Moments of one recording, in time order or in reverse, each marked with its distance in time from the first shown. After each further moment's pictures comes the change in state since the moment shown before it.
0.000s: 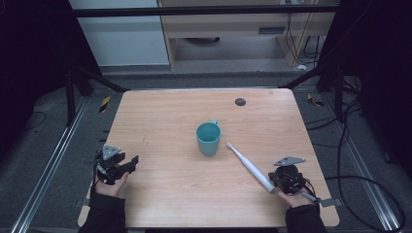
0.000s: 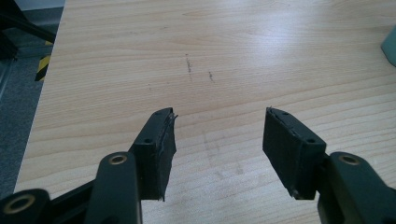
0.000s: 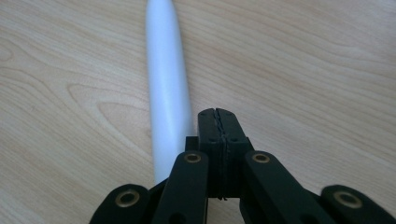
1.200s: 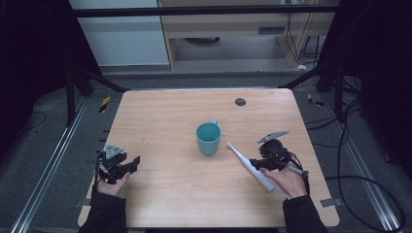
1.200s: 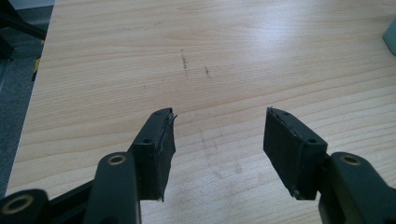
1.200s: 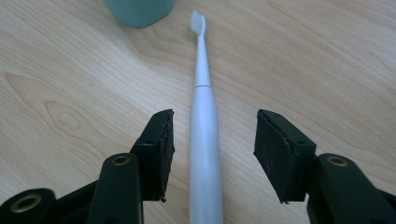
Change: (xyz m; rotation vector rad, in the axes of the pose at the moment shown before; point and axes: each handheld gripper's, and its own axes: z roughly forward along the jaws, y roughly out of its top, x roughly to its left) left arm -0.002 0.000 0.005 0.019 -0.010 0.024; right arm 0.016 0.084 -0.003 0.051 0.099 -0.076
